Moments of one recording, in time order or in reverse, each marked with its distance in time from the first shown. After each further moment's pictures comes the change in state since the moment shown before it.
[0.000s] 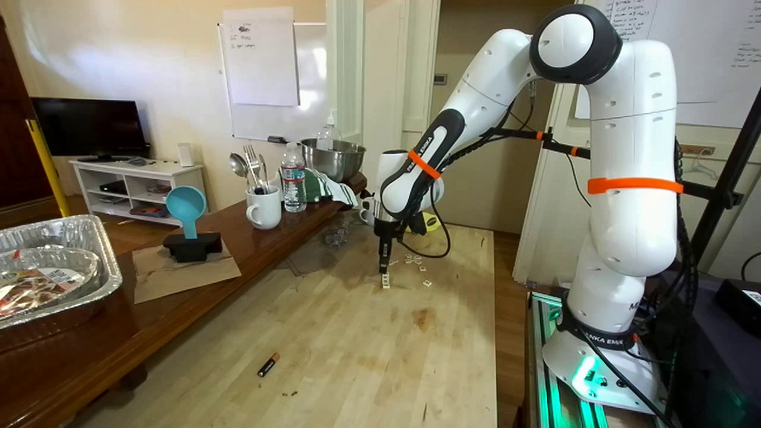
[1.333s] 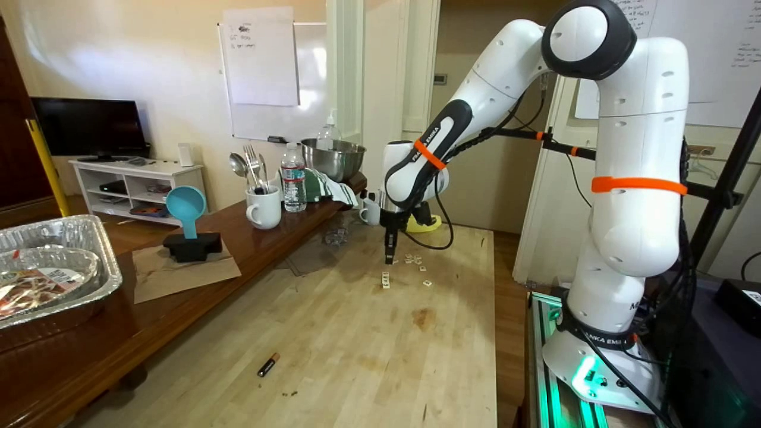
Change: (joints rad) arm 0.028 -0.059 -0.068 -0.011 -0.003 -0.061 0.000
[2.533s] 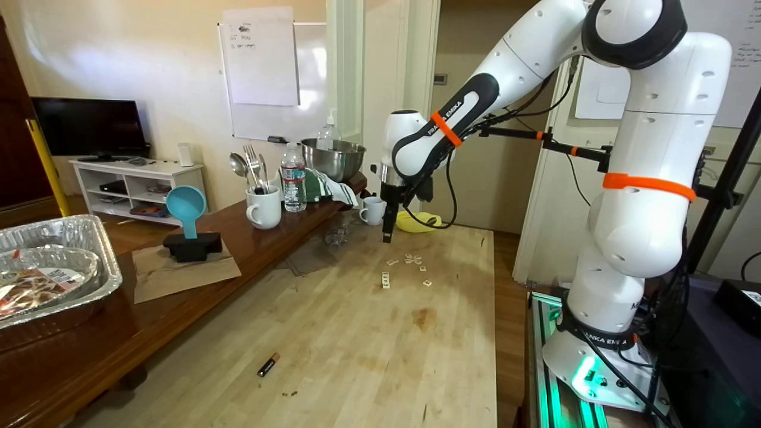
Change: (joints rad) arm 0.037 -0.171 -0.043 -0.002 -0.123 -0.097 0.168
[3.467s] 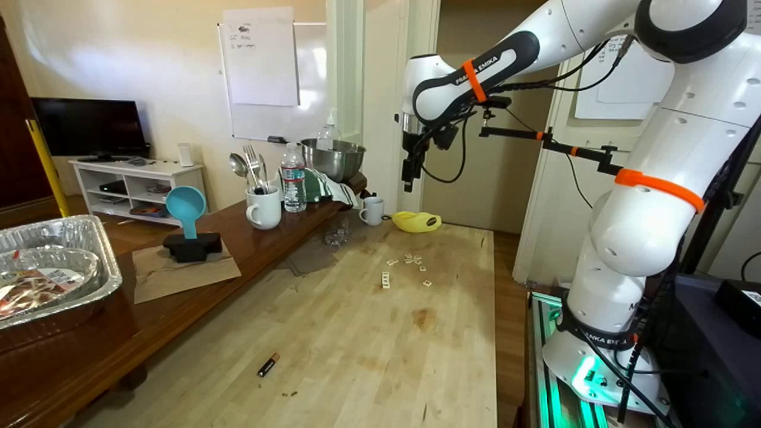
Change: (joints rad) arm -0.072 -0.215 -0.062 0.123 -0.184 -0.322 0.170
